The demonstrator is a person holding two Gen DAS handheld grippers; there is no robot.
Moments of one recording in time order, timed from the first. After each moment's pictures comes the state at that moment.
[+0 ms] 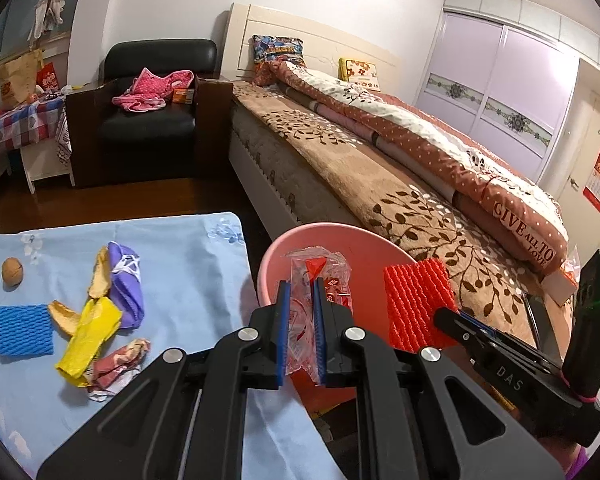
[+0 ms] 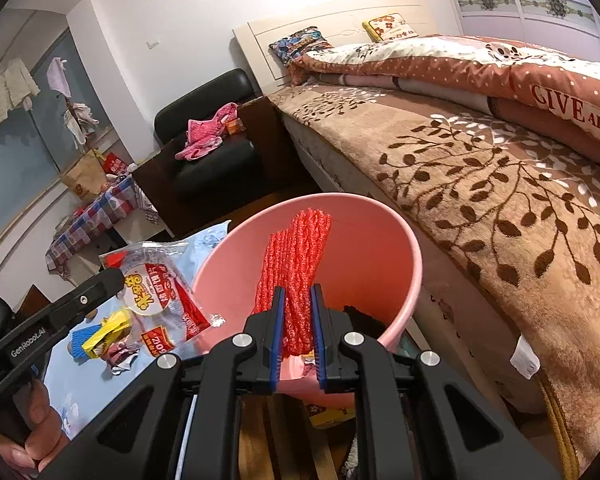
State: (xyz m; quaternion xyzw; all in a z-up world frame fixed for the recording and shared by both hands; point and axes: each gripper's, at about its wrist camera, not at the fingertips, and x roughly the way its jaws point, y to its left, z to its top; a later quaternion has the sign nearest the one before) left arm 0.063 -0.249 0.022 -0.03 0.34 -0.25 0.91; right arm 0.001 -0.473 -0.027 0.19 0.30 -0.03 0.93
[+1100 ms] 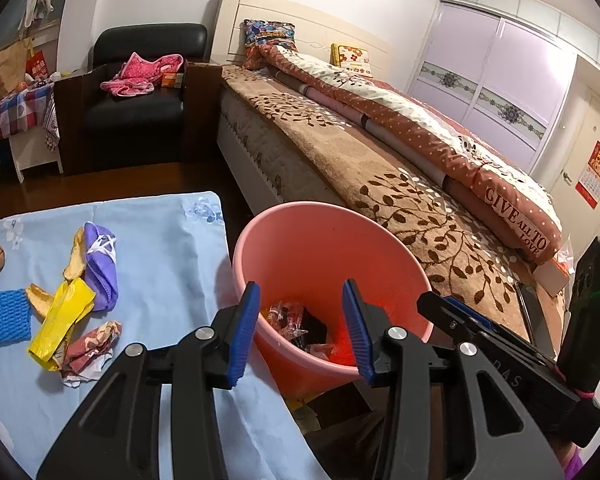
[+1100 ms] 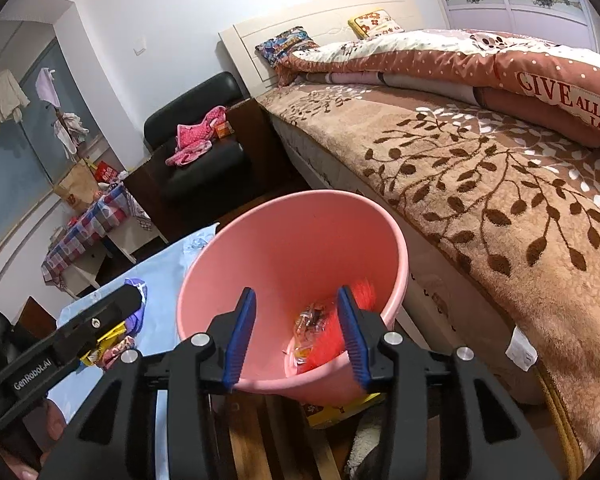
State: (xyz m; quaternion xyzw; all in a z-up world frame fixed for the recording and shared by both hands) left arm 0.060 -0.259 0.010 -0.03 0.36 -0.26 0.89; right arm -0.002 -0.477 -0.033 0.21 0.30 -0.04 0.93
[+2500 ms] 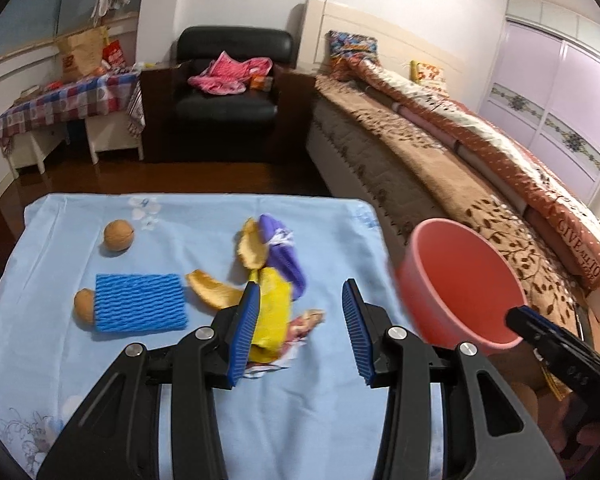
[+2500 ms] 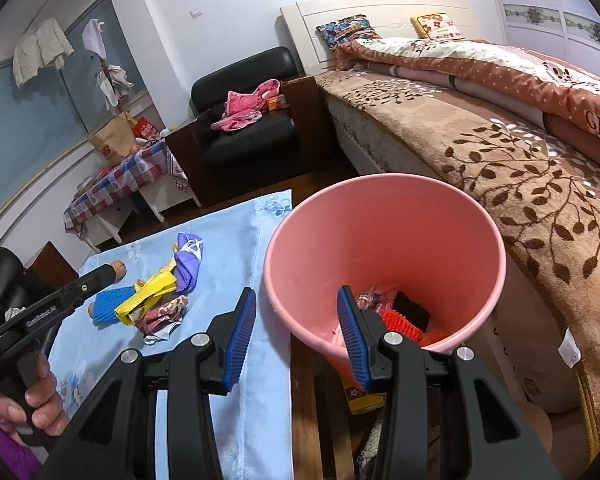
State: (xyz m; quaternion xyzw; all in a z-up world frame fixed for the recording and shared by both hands) left arm 0.074 -0.116 0.010 -0.04 0.37 -0.13 0.92; right arm 0.006 -0.398 -0.023 0.14 0.32 0.04 0.93
